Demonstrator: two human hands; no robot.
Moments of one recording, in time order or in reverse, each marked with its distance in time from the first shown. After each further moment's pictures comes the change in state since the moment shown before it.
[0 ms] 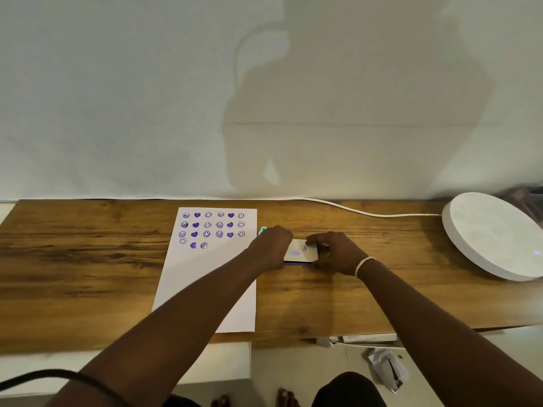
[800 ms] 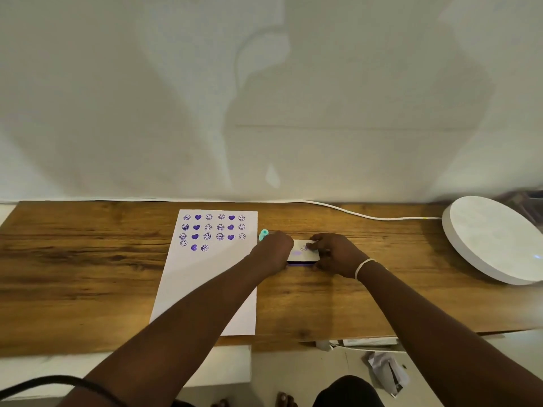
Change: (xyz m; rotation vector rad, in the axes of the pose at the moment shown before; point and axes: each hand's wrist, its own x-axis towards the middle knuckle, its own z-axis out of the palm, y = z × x) left_hand 0.003 0.002 0.008 -0.033 0.022 -0.050; right_hand 0.001 -0.002 -0.003 -0.166 -0.024 -0.050
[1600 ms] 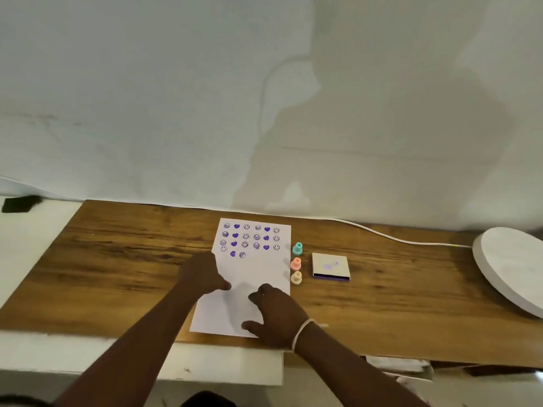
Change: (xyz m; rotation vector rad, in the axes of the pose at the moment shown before) left_hand -0.123 -0.175 -0.032 -0.088 0.124 -0.531; right_hand -0.036 -0.196 0.103 -0.131 -0.054 -0.260
